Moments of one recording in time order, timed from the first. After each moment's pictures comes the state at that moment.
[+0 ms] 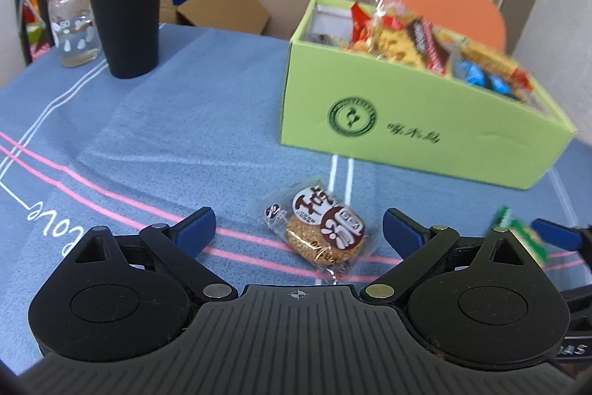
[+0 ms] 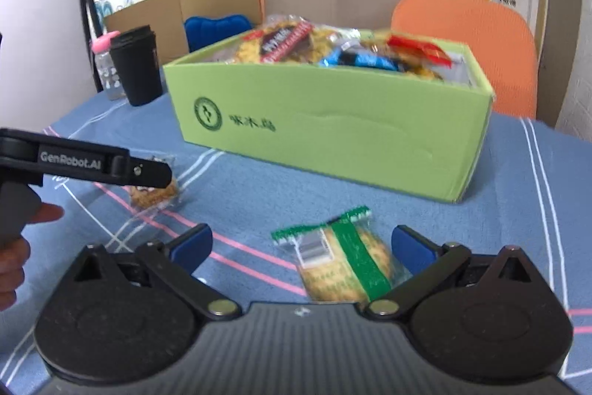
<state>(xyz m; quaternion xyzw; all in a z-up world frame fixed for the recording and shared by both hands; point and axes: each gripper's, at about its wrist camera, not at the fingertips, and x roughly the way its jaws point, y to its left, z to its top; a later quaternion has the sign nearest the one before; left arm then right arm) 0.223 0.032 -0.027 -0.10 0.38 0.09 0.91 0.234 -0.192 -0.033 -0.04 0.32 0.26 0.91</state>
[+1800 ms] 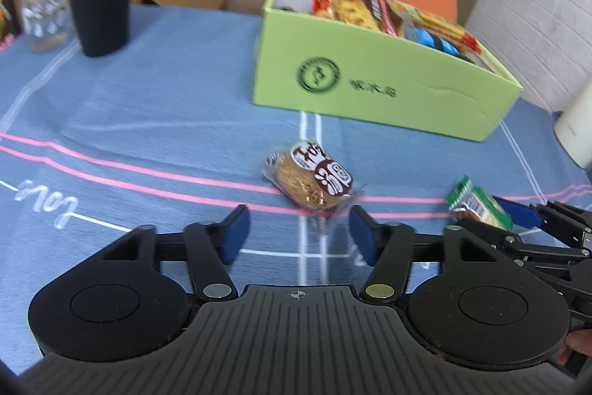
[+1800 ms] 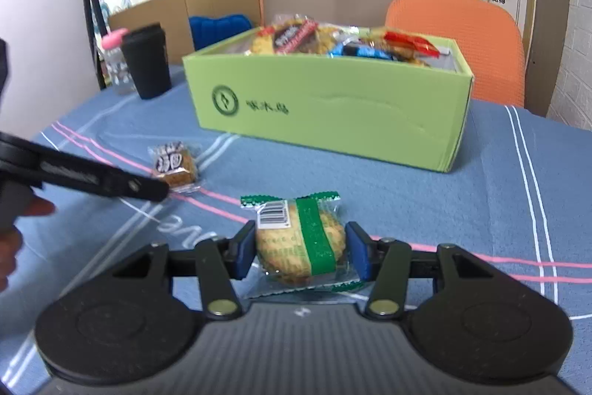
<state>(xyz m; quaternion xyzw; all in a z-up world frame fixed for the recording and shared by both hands) 0.185 0.043 -0.019 -0.10 0.40 -0.01 0.91 0.194 -0.196 -0.029 -0.04 0.32 0.25 0.91</state>
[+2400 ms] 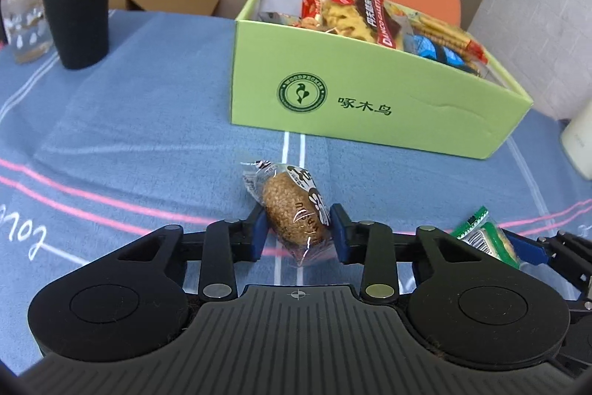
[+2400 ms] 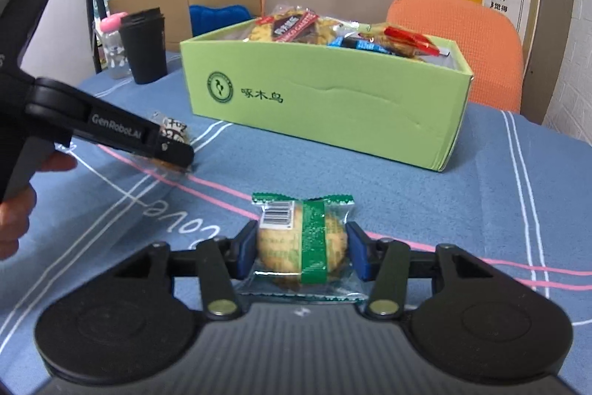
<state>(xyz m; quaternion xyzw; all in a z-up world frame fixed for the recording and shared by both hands) 0.216 0.037 -0.022 -0.12 0.40 -0.02 0.91 0.189 -0.198 -0.030 -0.07 0.31 0.25 0.91</state>
